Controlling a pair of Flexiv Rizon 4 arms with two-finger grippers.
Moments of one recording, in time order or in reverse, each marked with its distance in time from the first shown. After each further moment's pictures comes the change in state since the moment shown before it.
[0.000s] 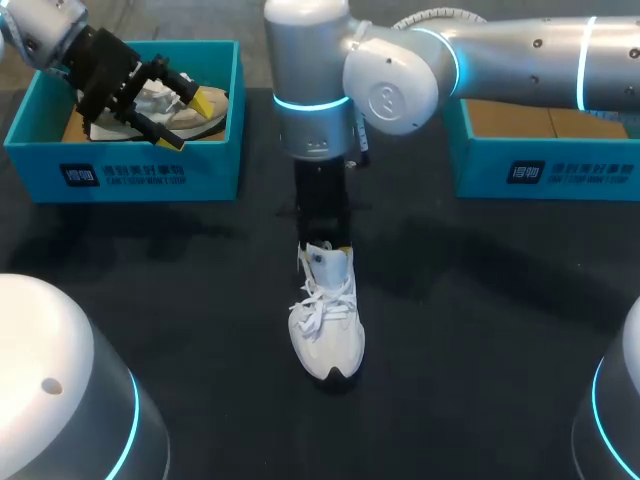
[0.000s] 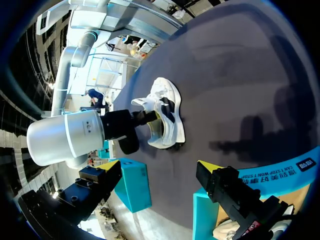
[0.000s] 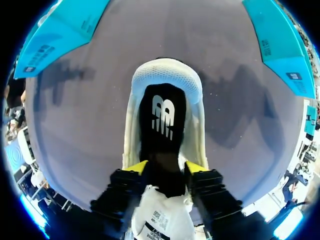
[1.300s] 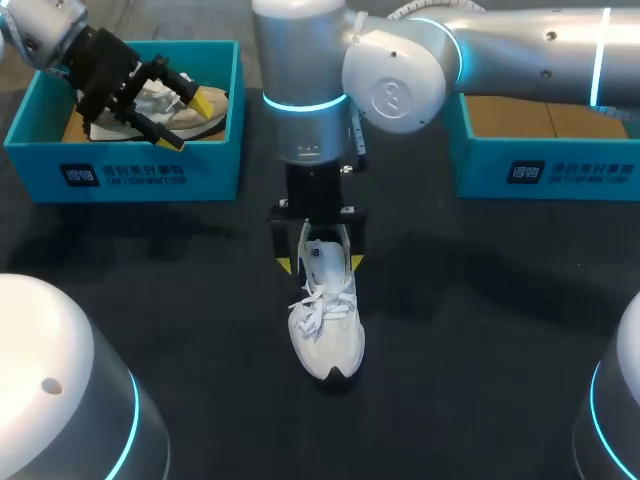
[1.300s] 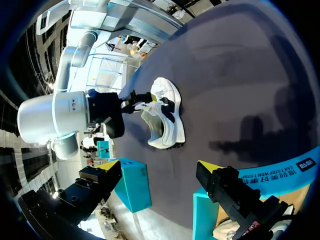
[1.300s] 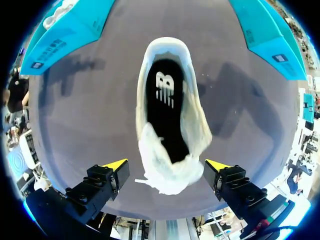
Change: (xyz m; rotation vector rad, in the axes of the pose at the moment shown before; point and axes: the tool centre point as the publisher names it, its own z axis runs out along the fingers) left arm 0.000 0.000 0.000 0.000 0.000 0.000; right arm 0.010 -0.053 -0.029 -0.022 0.001 0.065
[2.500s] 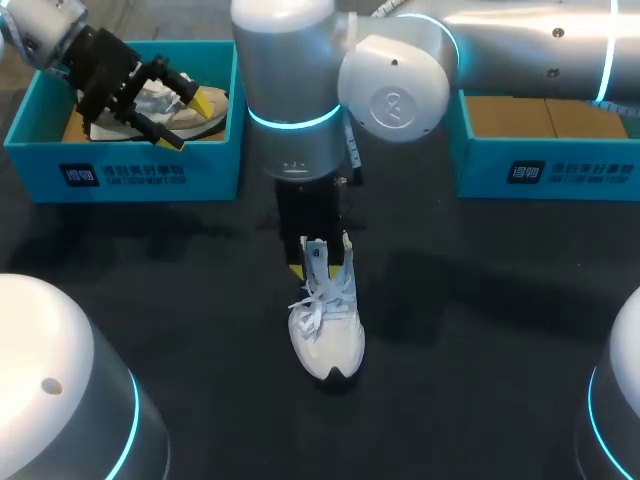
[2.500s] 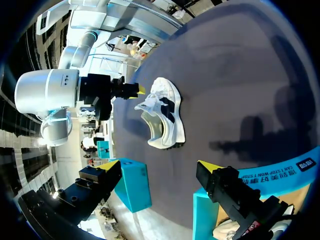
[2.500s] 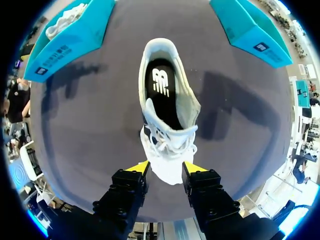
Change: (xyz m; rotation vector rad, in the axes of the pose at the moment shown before) left arm 0.000 0.000 0.000 0.000 0.000 0.000; right arm 0.004 -0.028 -0.014 -0.094 -0.014 0.084
